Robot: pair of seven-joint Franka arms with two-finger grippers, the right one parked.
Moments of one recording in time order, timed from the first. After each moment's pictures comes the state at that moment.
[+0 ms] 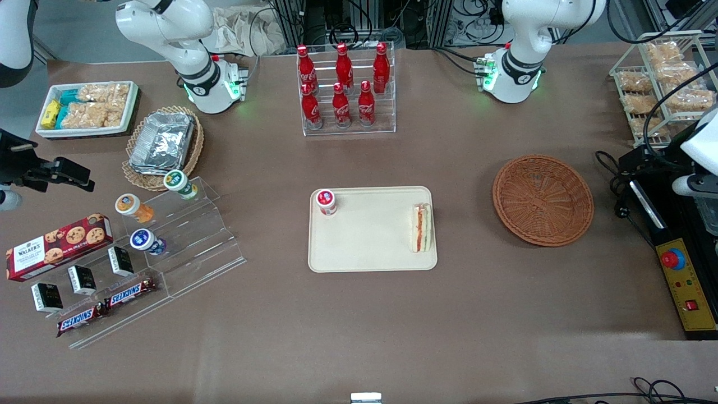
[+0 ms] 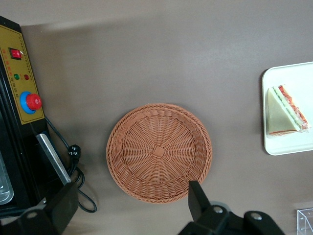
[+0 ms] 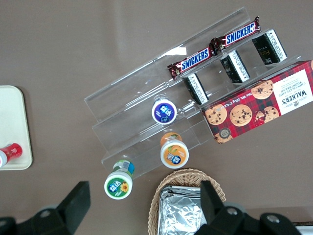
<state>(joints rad) -0.15 0.02 0.19 -1.65 -0.02 1.65 0.18</state>
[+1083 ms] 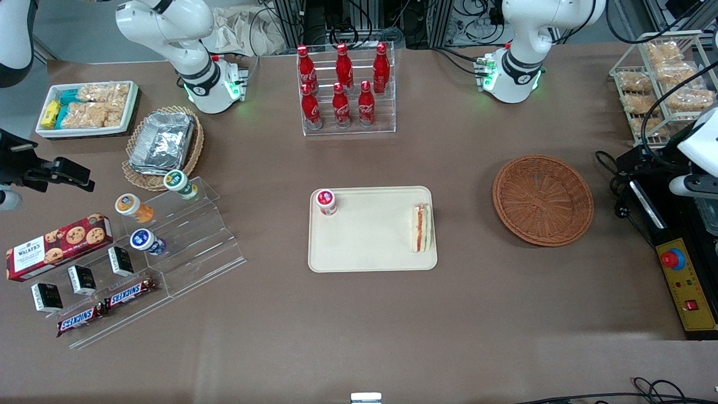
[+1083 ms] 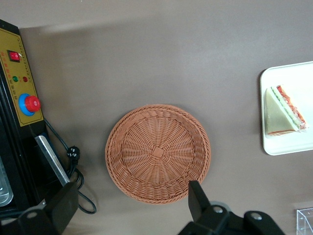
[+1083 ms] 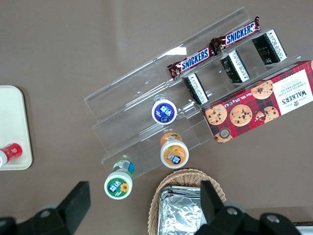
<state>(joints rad) -0.15 0.02 0.19 -1.65 -0.02 1.65 0.18</state>
